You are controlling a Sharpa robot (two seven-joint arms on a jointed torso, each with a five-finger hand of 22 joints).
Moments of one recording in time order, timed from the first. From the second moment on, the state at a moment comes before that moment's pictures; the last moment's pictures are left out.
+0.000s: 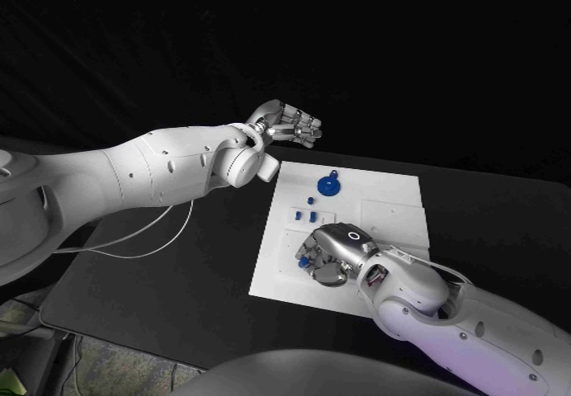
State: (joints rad) left arm 1.29 -0.71 -0.09 1.20 -0.30 -0.28 0.28; left_hand 1.42 -0.04 0.23 -0.12 0.22 1.03 0.15 0.06 0.06 1.02 0.16 0.06 0.06 1.10 0.14 0.07 0.07 0.09 0.99 0.12 0.08 0.50; right arm 0.85 -0.54 0.08 1.62 -1.85 -0.23 -0.21; right_hand 1.18 -0.09 0.68 -0.24 0.06 1.26 0.07 0.06 0.08 1.41 0.00 0.09 0.10 1.45 -0.07 0.75 0.84 0.11 1.46 -0.10 0.57 1.09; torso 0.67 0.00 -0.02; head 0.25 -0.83
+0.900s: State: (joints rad) left arm 1.29 -0.71 -0.09 1.20 -0.30 -0.28 0.28; left_hand 1.42 -0.04 0.23 -0.12 0.22 1.03 0.15 0.06 0.06 1.02 0.16 0.06 0.06 1.10 0.14 0.07 0.07 0.09 0.99 0.12 0.08 0.50; right arm 0.85 -0.58 0.07 1.63 -1.82 -0.23 -0.21; right_hand 1.24 -0.12 0.22 -0.15 0.11 0.85 0.08 0.06 0.06 1.37 0.01 0.07 0.07 1.44 -0.07 0.74 0.82 0.13 1.47 -0.09 0.53 1.06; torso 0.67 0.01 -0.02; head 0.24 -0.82
